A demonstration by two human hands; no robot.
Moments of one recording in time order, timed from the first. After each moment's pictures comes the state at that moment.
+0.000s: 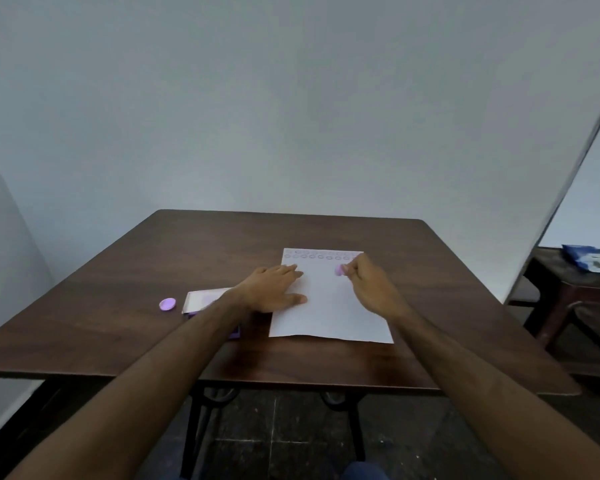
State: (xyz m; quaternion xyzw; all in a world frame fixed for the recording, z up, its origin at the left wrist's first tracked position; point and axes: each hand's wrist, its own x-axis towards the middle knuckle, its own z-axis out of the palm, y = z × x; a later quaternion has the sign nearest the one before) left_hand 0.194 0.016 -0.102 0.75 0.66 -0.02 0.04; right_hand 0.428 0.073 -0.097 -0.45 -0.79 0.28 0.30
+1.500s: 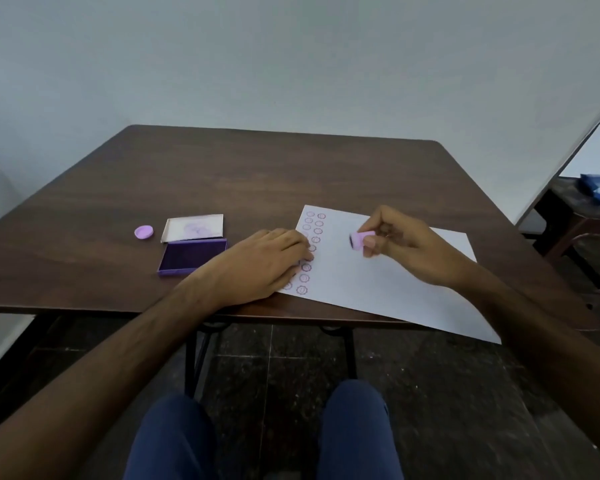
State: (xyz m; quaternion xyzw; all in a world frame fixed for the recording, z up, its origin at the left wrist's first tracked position) left_hand 0.216 -0.067 -0.122 0.86 0.50 0.09 -0.05; right_hand 0.491 0.030 -0.097 -0.25 -0.86 0.37 0.24
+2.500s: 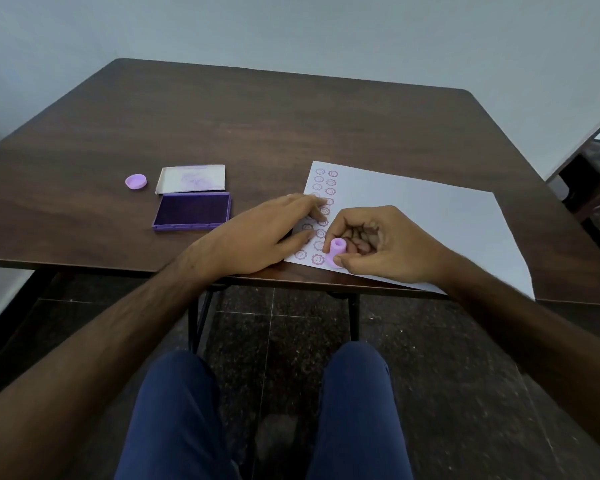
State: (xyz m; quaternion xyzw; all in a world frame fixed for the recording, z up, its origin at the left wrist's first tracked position) left_hand 0.217 -0.071 -0.136 0.81 0.54 0.18 0.13; right_hand 0.446 -0.013 -0.116 -0.22 -0.88 0.39 0.18
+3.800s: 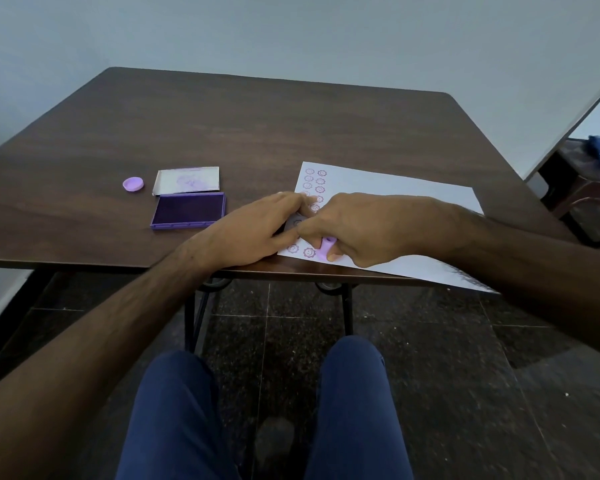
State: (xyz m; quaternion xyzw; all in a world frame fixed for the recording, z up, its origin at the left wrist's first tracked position) left_hand 0.214 -0.068 -0.140 0.80 0.54 0.19 0.16; right_hand 0.414 -0.027 -0.060 -0.14 -0.98 0.09 -0.14
